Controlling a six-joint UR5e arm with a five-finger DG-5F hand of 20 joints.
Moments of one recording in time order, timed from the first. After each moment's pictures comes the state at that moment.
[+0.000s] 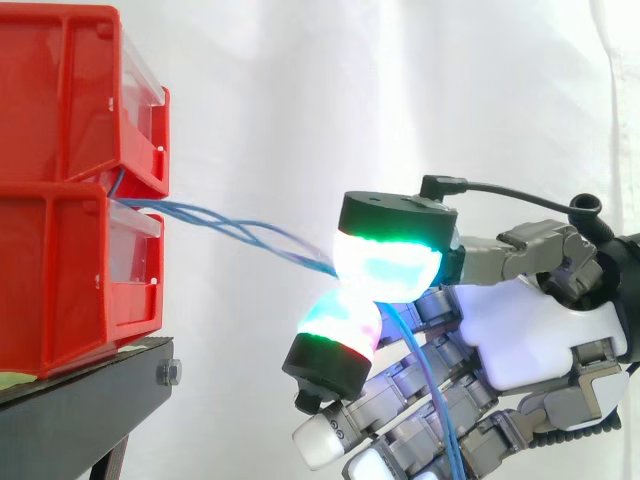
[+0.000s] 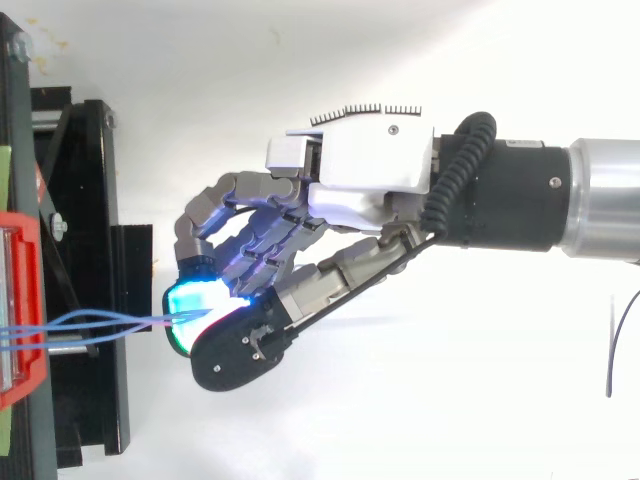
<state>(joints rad) 0.12 -2.34 -1.07 -3.12 -1.38 0.19</state>
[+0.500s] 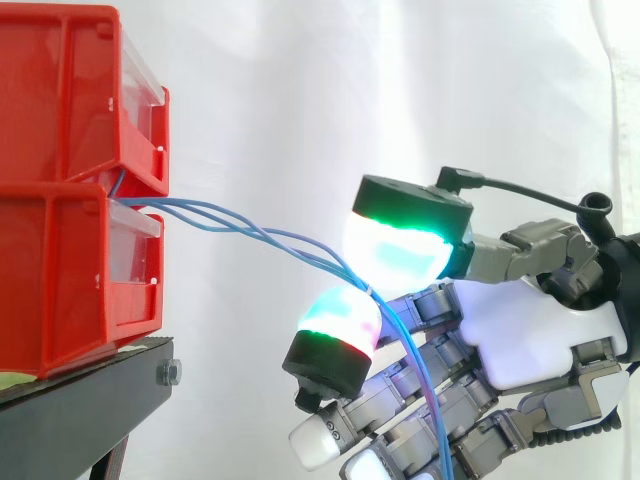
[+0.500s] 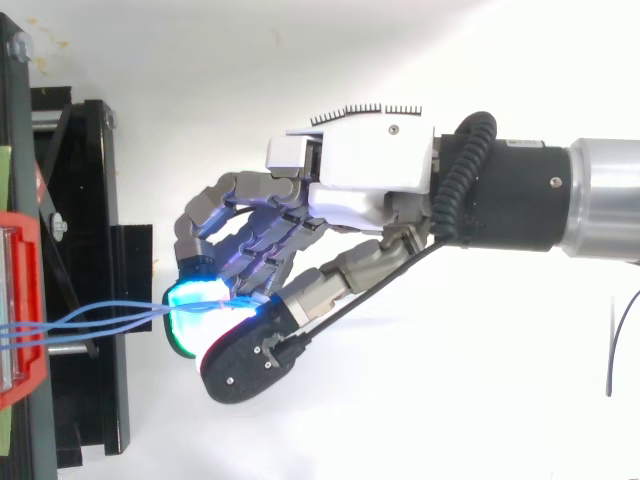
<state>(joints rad) 0.12 -2.34 -1.07 -3.12 -1.38 0.19</state>
